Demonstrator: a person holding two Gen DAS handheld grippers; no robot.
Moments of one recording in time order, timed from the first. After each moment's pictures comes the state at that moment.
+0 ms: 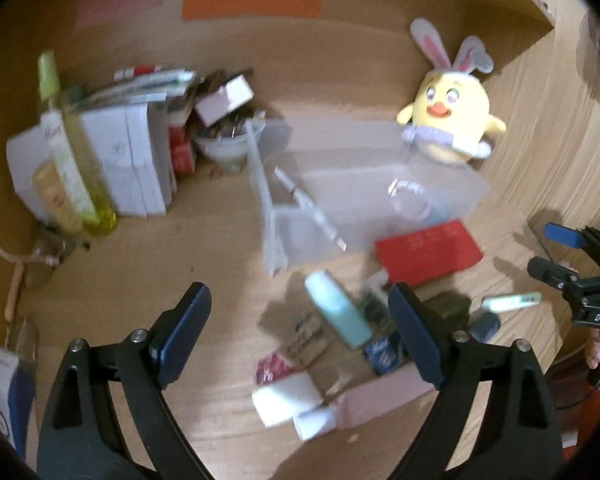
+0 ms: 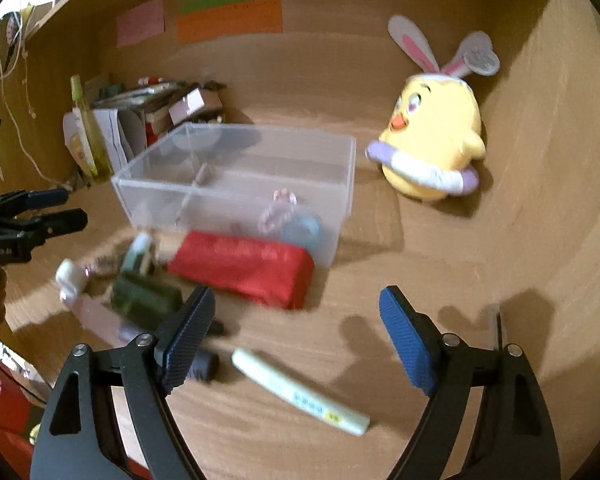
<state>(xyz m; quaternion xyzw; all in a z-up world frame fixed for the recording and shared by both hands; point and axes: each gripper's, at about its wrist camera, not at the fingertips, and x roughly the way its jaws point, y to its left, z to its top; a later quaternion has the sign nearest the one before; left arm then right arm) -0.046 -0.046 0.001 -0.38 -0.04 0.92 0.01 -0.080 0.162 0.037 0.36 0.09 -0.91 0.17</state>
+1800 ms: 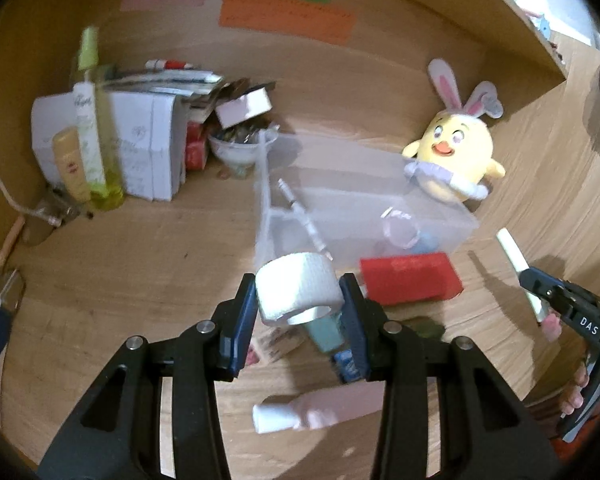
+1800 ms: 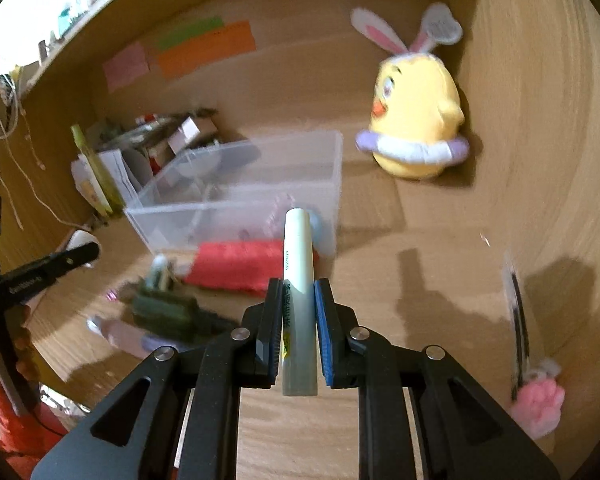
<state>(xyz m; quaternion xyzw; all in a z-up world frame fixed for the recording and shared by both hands) -0.028 -0.039 0.012 -0.33 -0.11 0.94 -0.01 -0.076 0.183 0.054 0.33 -0.01 -0.92 0.20</state>
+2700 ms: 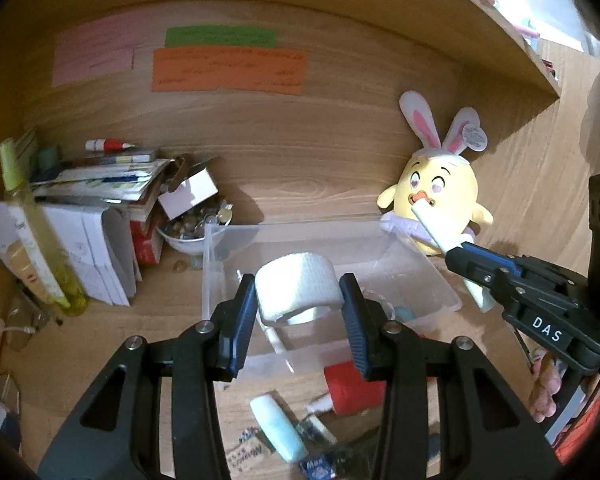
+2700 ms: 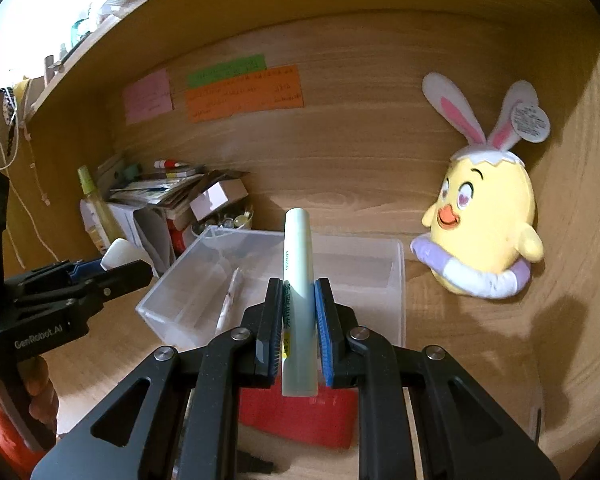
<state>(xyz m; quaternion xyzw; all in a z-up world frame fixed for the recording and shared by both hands) -0.108 -0.019 0.065 -0.29 -0.07 0.95 0.02 -0.159 0.118 0.100 0.28 0.01 -0.93 0.23</state>
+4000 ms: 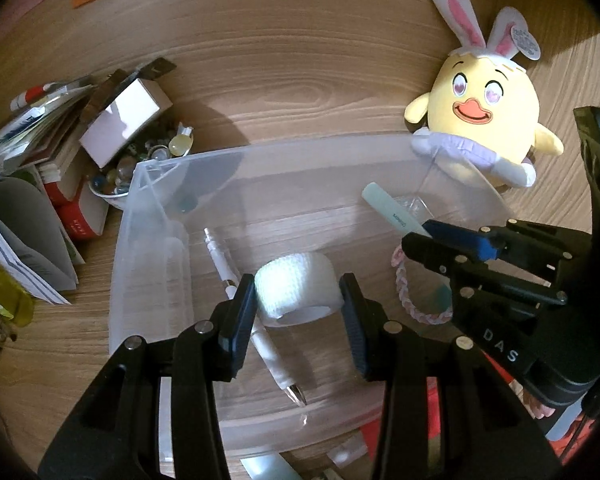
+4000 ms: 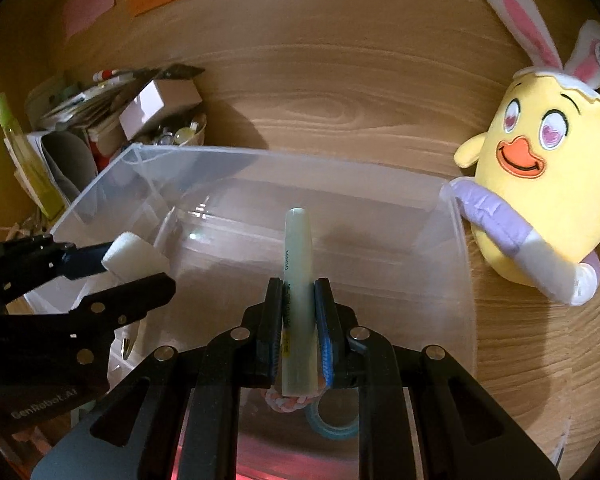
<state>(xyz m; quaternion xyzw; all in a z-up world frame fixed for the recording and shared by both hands) -0.204 -0.003 -0.015 -0.42 -0.02 0.91 0.03 -0.250 0.081 0.015 0.40 0.08 -0.89 0.20</state>
